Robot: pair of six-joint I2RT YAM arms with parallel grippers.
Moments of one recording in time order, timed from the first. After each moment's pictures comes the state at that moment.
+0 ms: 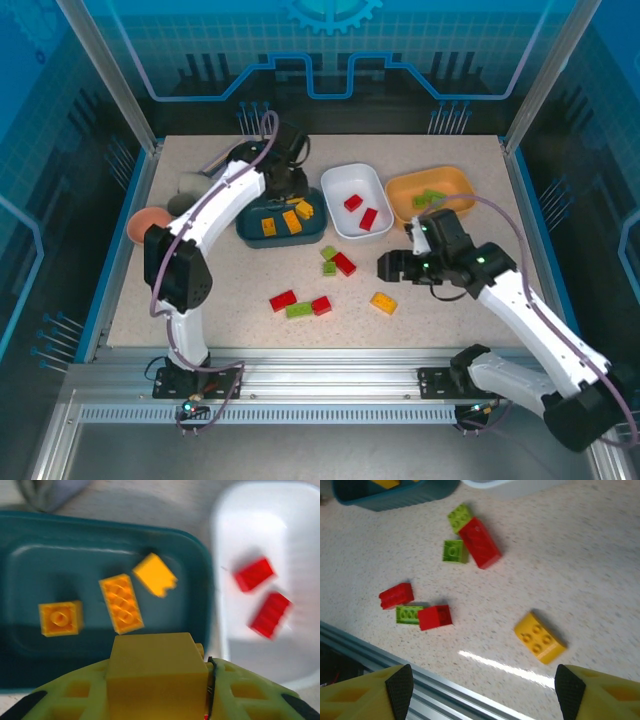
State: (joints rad) left arm -0.41 1.95 1.86 -1.04 -0.08 -0.69; right arm 0.51 1.05 0.96 -0.90 -0.24 0.51
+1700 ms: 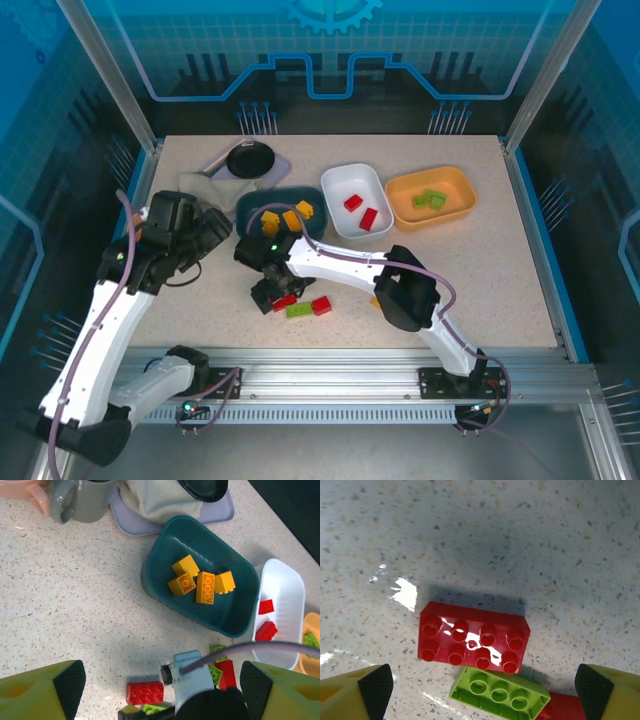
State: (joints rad) left arm -0.25 0.93 1.22 -1.14 -0.15 -0.95; right arm 1.11 2.24 1.93 -1.14 0.06 0.52
